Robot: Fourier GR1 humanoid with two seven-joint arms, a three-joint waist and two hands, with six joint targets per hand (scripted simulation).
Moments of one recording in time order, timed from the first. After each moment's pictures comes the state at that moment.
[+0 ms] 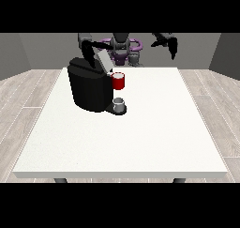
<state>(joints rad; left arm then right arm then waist) -0.26 0.07 0.15 -1.37 -0.10 -0.26 -0.09 -0.62 -0.17 -0.15 -1.05 -0.03 0.02 0.08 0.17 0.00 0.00</state>
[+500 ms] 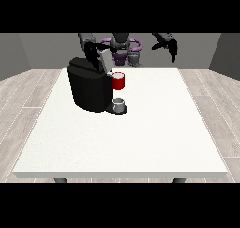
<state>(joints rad) -0.23 0.08 0.13 -1.43 -0.12 -0.23 -0.08 -0.73 -0.18 -0.14 -0.99 -0.01 0.01 0.08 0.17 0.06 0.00</state>
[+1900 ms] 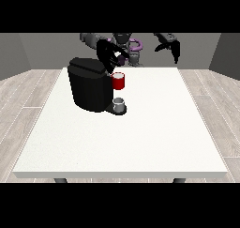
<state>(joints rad) -0.34 0.08 0.08 -1.41 -0.10 -0.28 -0.11 -0.89 -0.31 -0.09 -1.08 0.19 -0.07 0.37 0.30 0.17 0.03</state>
